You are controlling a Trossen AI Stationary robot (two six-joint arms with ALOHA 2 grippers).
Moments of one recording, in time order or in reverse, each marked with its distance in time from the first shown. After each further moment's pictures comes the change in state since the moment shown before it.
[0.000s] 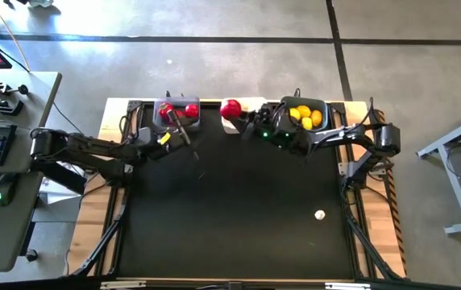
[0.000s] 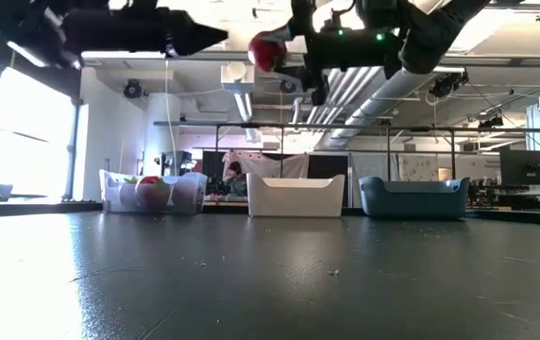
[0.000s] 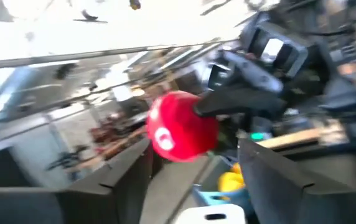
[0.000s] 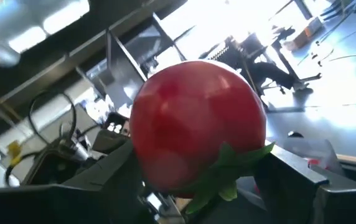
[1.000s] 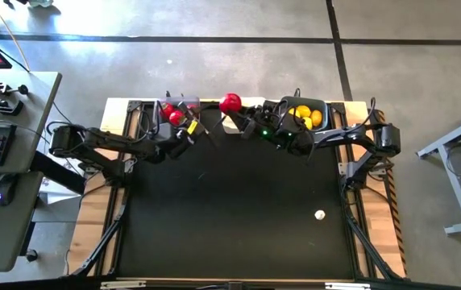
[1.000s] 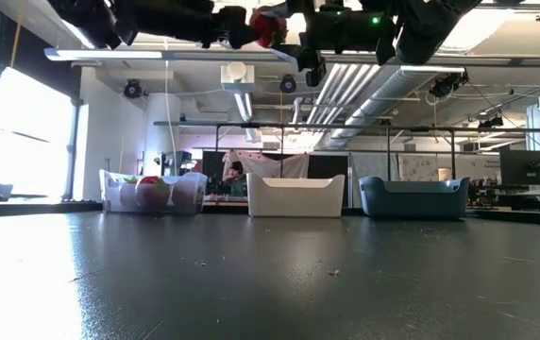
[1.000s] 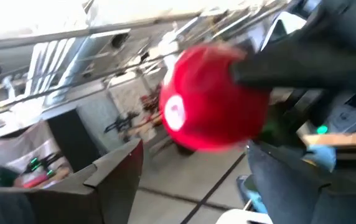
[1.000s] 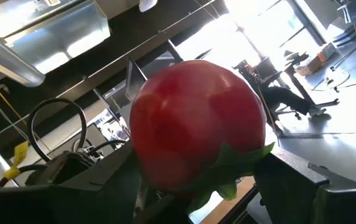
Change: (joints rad) left arm -0.037 0.234 0.293 -0.038 -0.321 0.045; right arm 0.024 0.000 0.059 0.067 0.034 -0.043
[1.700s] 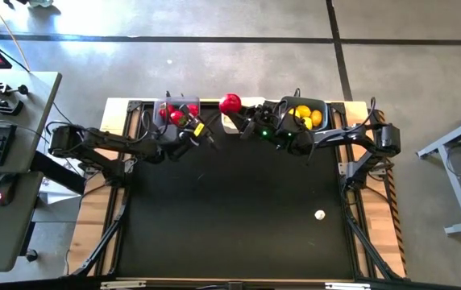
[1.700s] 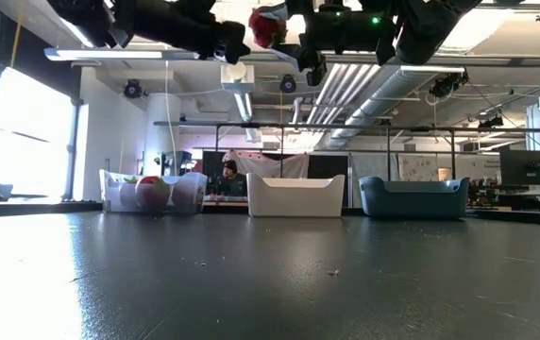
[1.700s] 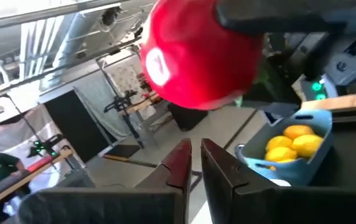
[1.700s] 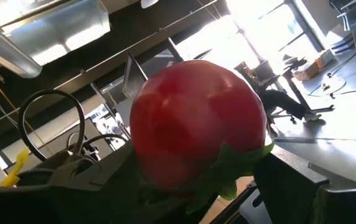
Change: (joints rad) left arm -0.005 -0.008 0.000 -0.147 -0.053 -0.031; right arm 0.000 0.000 0.000 -0.005 -0.002 -0.050
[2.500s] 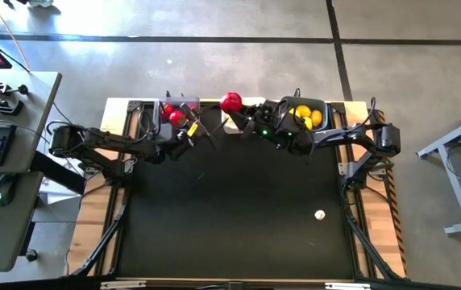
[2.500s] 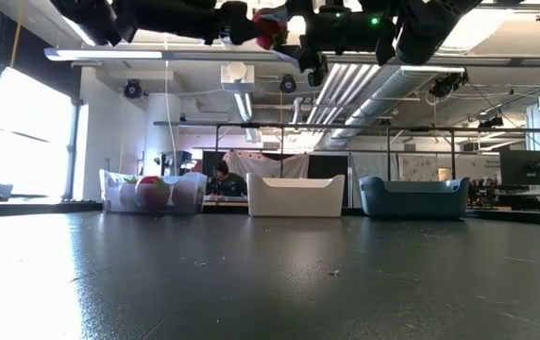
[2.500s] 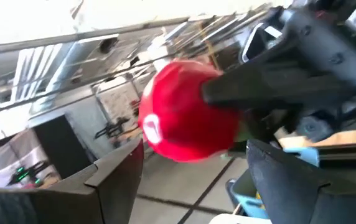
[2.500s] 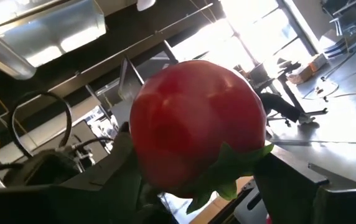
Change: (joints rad) left arm -0.001 0.008 0.015 0.114 0.081 0.031; right arm -0.007 -0.001 0.000 0.001 0.019 -0.009
